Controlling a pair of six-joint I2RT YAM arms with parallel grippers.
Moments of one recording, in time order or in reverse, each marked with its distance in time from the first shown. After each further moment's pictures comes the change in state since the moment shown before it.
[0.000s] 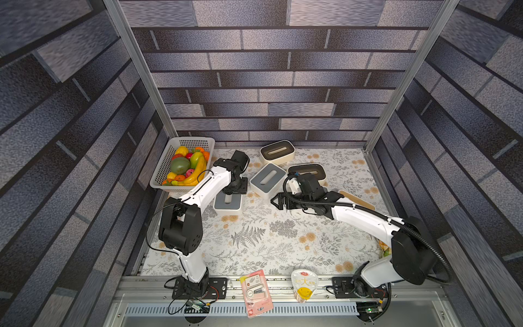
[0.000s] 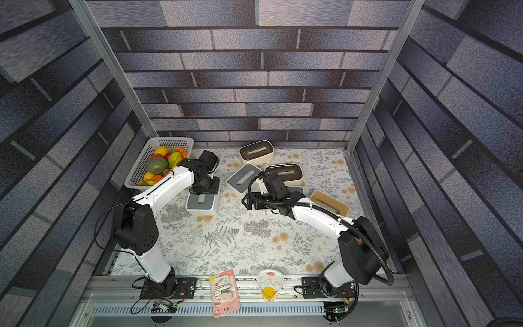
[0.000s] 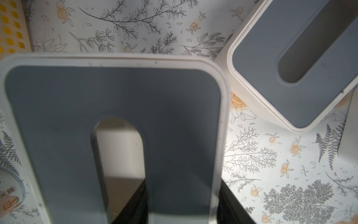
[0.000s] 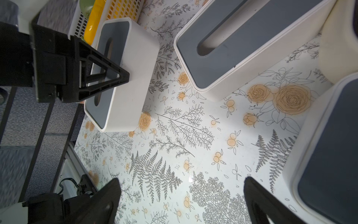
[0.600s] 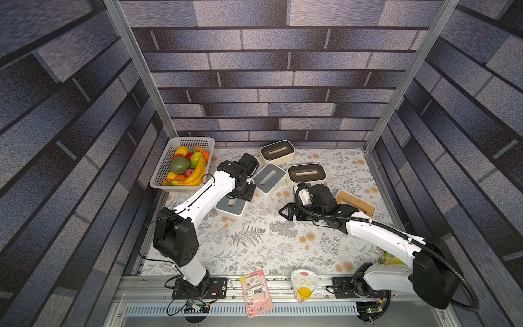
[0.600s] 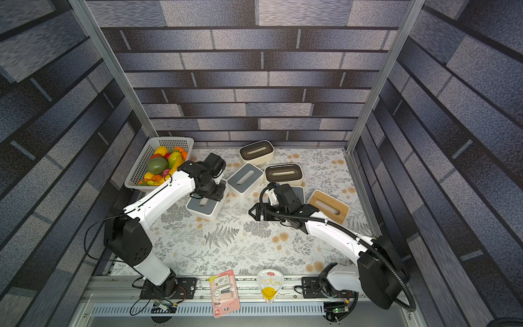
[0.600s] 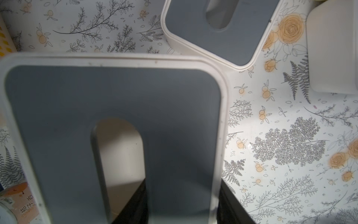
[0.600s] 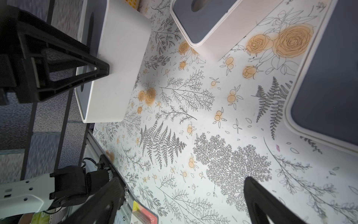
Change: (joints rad) left arm -0.141 -0.114 0.012 -0.110 -0.007 0.140; right arm -0.024 -0.217 -0.209 -0.001 -0.083 0.095
